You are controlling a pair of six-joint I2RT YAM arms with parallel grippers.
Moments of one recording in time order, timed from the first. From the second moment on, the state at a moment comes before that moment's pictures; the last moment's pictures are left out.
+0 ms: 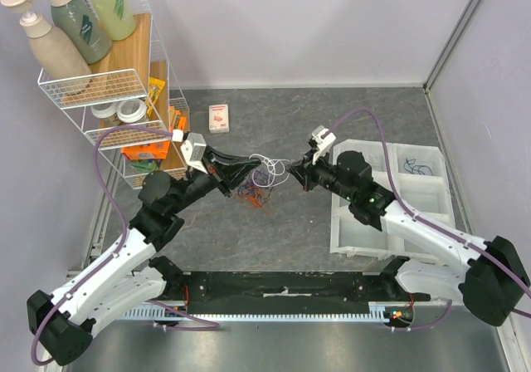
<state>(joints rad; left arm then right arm) -0.65 0.78 0.65 0.43 0.39 -0.39 0.71 1.15 0.72 0.24 -0.17 0.17</state>
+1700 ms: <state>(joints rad) -0.66 0.65 0.60 0.26 -0.16 -0.34 0.72 0.43 0.71 -0.49 0.82 0.33</state>
